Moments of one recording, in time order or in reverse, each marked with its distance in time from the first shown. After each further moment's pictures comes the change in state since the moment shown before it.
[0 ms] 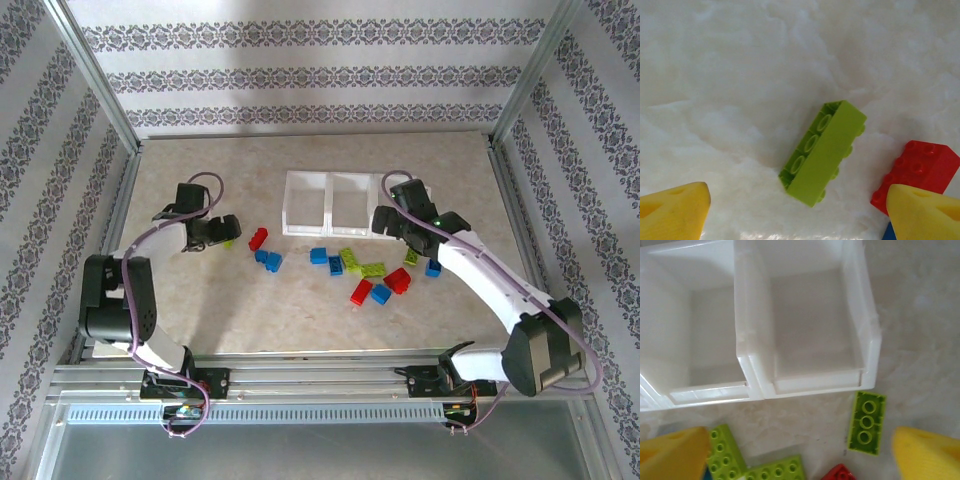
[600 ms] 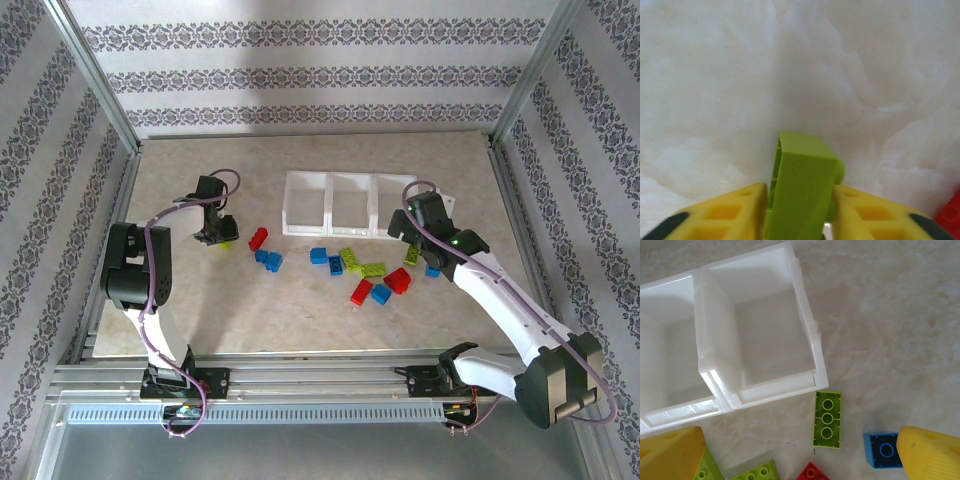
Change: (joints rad) left arm -0.047 0.226 0.166 -0.087 -0.095 -0.003; right arm -0.029 -0.157 -0.109 0.006 0.097 0.065
